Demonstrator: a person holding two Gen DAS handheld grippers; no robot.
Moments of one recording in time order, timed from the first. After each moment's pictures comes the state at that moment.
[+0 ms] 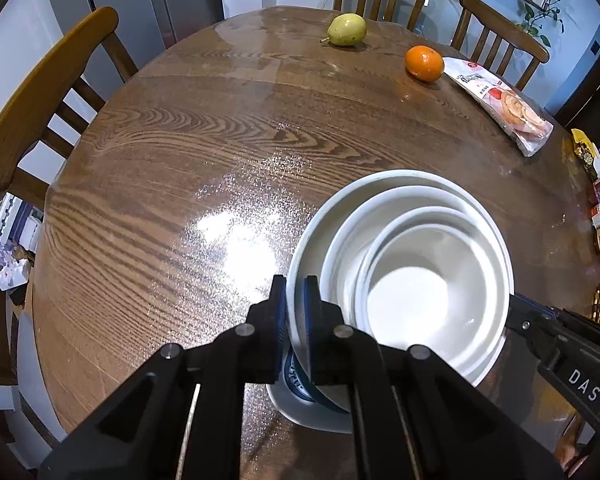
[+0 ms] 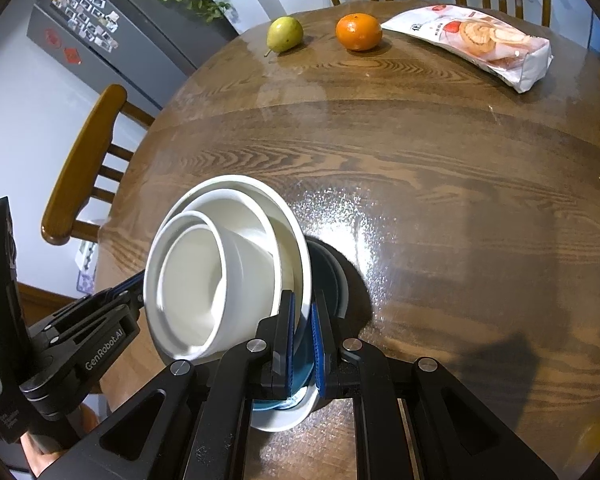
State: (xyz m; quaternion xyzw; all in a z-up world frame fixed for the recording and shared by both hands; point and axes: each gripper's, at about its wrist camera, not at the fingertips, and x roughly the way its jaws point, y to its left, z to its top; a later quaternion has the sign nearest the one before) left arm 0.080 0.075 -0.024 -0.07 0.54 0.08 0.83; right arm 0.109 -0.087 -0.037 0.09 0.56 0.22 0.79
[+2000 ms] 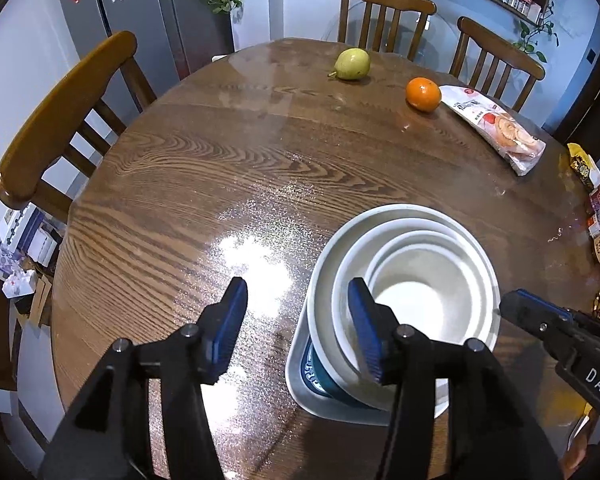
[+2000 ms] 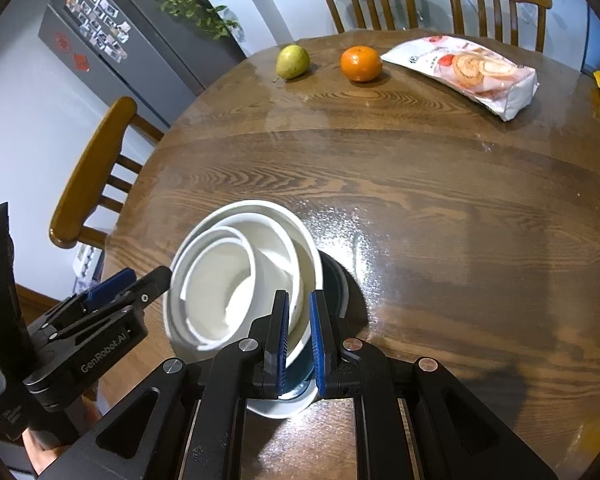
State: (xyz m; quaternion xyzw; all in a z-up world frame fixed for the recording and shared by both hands) left arm 0.061 0.077 0.001 -0.06 0.50 0.10 0.86; right arm 0.092 -0.091 -0.012 0.08 0.52 0.22 0.82
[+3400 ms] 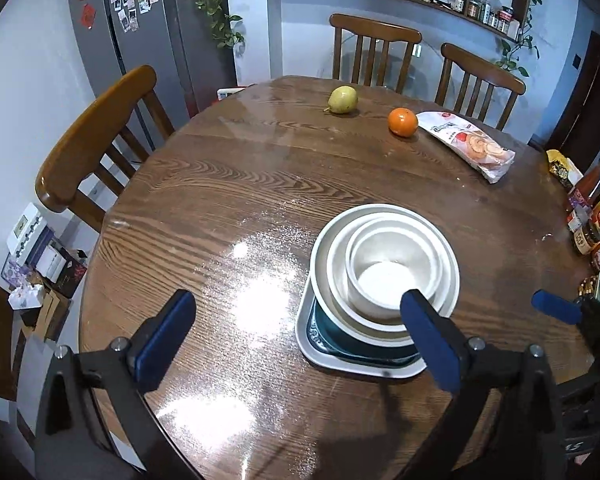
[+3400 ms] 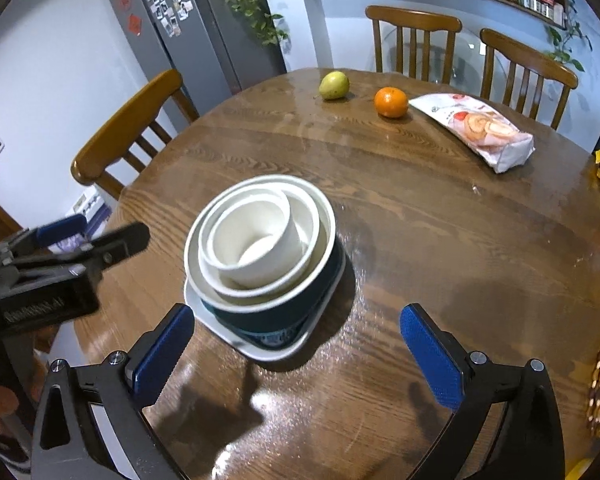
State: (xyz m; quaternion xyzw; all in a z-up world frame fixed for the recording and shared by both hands) left arm 0.001 0.066 0.042 -0.04 0.44 0.10 0.89; right arm 0.029 -0.099 0.007 -0.03 0.46 0.26 0.85
